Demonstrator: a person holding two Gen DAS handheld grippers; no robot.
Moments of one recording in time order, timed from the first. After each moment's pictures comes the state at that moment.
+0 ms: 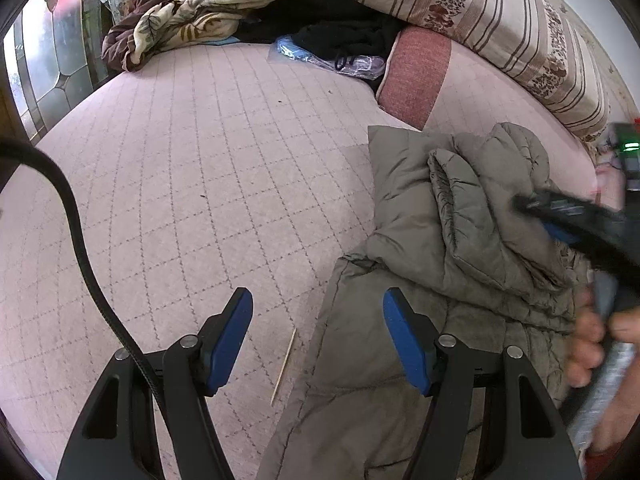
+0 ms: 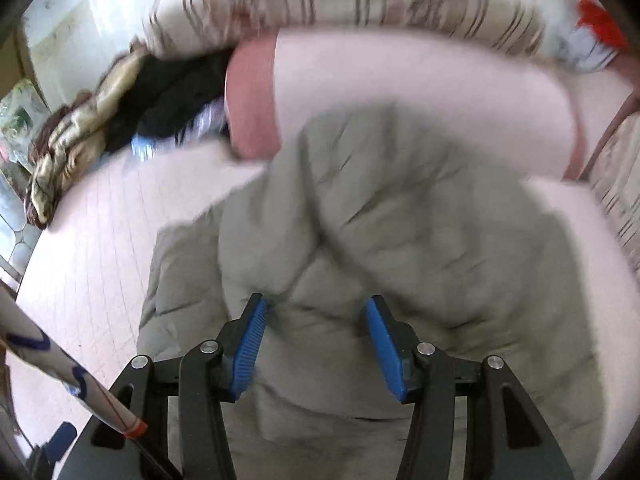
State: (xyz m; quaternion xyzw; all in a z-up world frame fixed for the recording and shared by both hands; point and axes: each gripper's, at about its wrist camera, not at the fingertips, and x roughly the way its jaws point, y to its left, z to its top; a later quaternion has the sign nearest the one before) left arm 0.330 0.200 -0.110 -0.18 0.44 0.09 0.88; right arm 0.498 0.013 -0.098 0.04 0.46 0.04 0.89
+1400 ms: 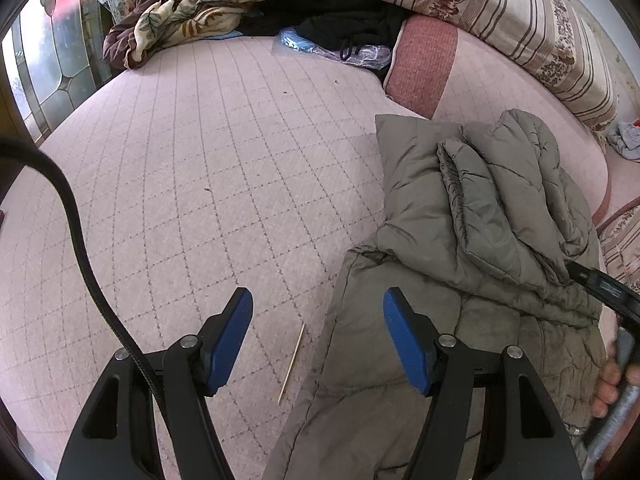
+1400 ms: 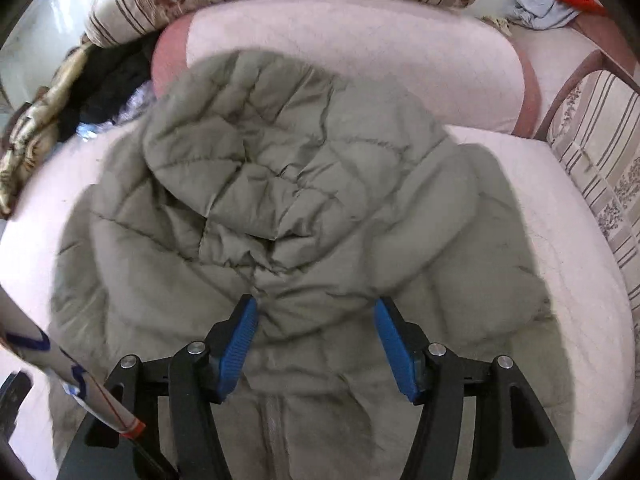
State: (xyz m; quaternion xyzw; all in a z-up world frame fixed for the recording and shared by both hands) left arm 0.331 0.200 -0.115 -0.16 0.46 0.10 0.87; right arm 0.434 -0.103 -0.105 0.03 0.47 -0.02 0.88
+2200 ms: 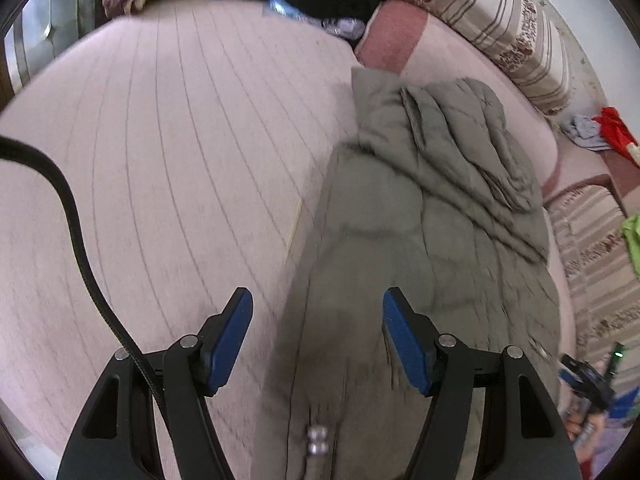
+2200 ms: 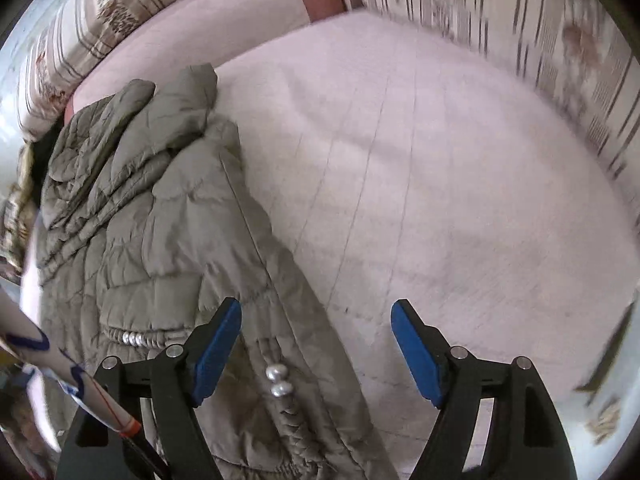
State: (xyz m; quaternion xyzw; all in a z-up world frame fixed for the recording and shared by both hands) left arm 0.231 0.208 -0.133 -0.23 0.48 0.00 0.85; right arm 0.196 -0.375 -0.176 0.23 0.51 -0.07 0.83
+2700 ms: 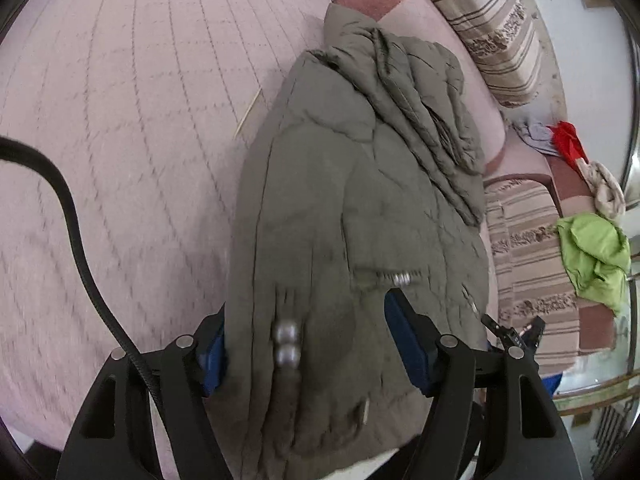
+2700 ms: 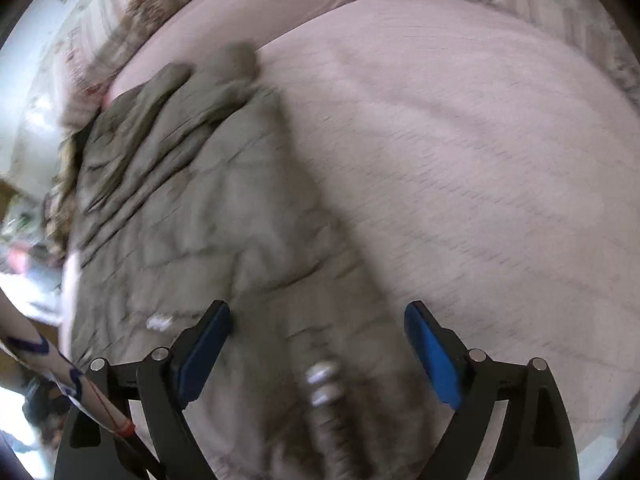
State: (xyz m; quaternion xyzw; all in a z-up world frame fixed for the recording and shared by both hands) left arm 0.187 0.197 -0.169 -0.35 0.51 -0.12 0.78; right arm 0.203 -0.351 -0.199 0.27 0.50 0.04 0.82
